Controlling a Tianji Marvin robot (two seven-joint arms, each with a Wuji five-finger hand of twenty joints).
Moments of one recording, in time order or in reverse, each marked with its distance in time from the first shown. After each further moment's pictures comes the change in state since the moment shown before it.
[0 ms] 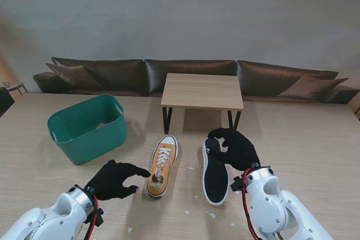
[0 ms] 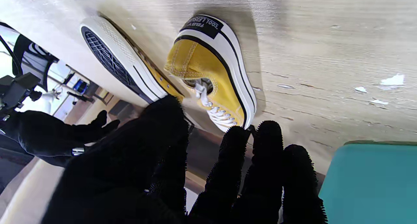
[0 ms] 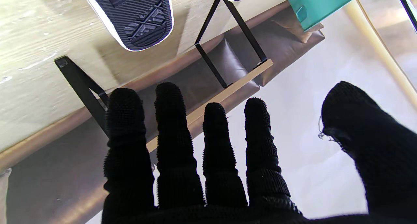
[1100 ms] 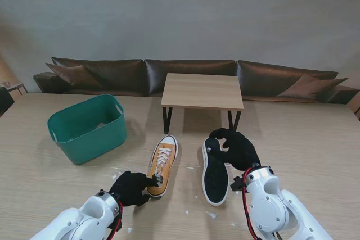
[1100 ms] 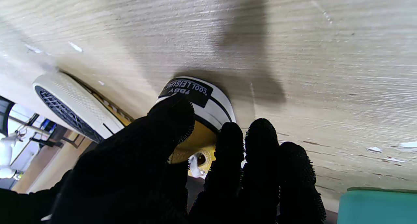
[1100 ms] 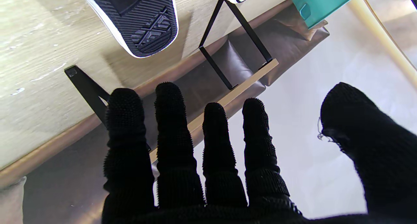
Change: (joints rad) left arm -0.145 0.014 0.264 0.117 0.143 0.230 0.019; right arm 0.003 -0.002 0.001 0.007 0.043 0.020 0.008; left_hand 0.053 -0.022 -0.004 0.000 0.053 0.025 0.183 0.210 0.017 -0.011 0.291 0.592 0.089 -0.017 0.315 0.136 0.130 -0.021 0.217 0.093; right_hand 0.000 0.012 0.001 0.000 0.000 0.023 -0.002 0.000 0.000 0.002 0.000 0.000 0.000 0.000 0.000 0.000 0.000 0.000 0.000 0.000
